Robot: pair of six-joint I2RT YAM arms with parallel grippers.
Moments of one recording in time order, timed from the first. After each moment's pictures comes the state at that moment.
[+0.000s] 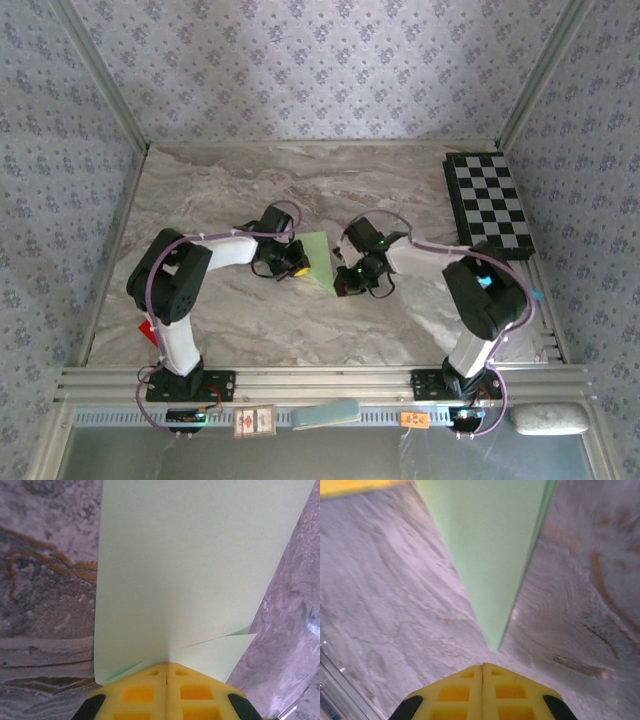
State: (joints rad) left arm -0.56 1.83 0.98 -0.26 0.44 -0.98; right arm 0.64 1.67 0.95 -0.50 -0.47 0.33
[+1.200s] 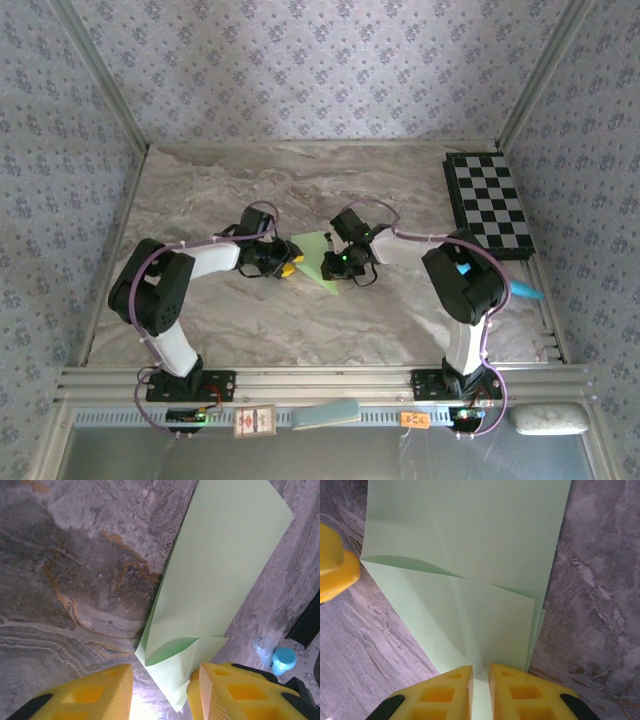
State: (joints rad) left arm -0.47 1.72 0.85 -0.13 0.49 -1.18; right arm 0.66 1.86 1.09 -0.39 -0.34 0.46
